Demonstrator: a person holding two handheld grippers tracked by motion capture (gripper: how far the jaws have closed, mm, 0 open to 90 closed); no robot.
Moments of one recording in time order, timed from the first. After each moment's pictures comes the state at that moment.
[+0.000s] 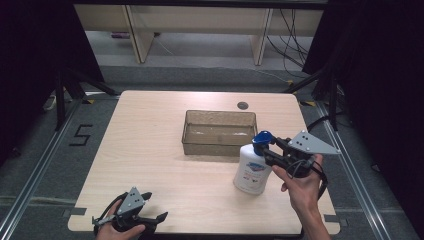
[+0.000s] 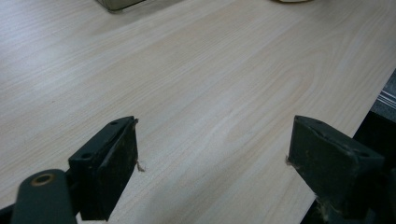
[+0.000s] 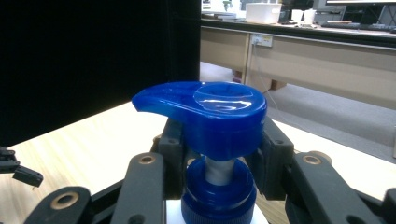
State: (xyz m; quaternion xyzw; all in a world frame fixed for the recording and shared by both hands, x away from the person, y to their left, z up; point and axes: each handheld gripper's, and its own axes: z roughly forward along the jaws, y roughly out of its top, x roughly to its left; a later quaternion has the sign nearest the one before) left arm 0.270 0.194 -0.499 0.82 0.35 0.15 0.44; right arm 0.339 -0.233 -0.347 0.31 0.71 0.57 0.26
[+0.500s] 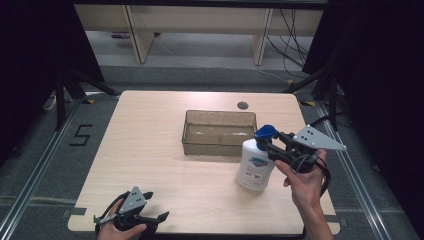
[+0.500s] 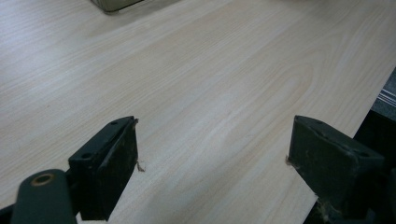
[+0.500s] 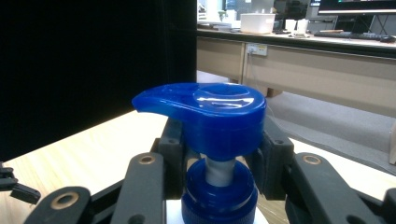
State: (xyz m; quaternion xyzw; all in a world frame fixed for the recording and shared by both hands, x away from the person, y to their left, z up) left arm 0.274 0.193 -0.497 0.83 0.33 0.15 0.42; right arm 0.341 -0.234 -0.335 0.33 0.70 0.59 0.25
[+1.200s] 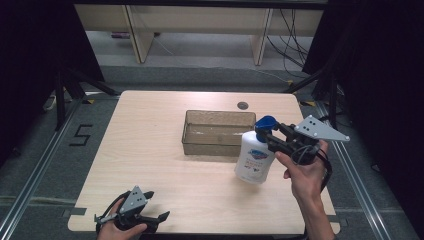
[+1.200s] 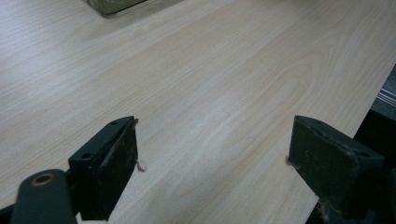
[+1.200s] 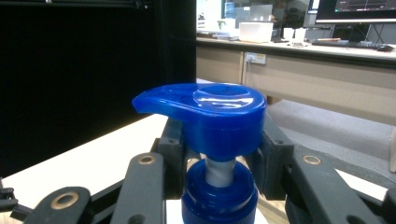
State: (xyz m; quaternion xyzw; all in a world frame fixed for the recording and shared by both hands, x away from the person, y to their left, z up) left arm 0.274 0.190 -0.498 0.82 0.34 0.14 0.43; right arm 0.348 -0.231 -0.313 0.32 0.69 0.59 0.26
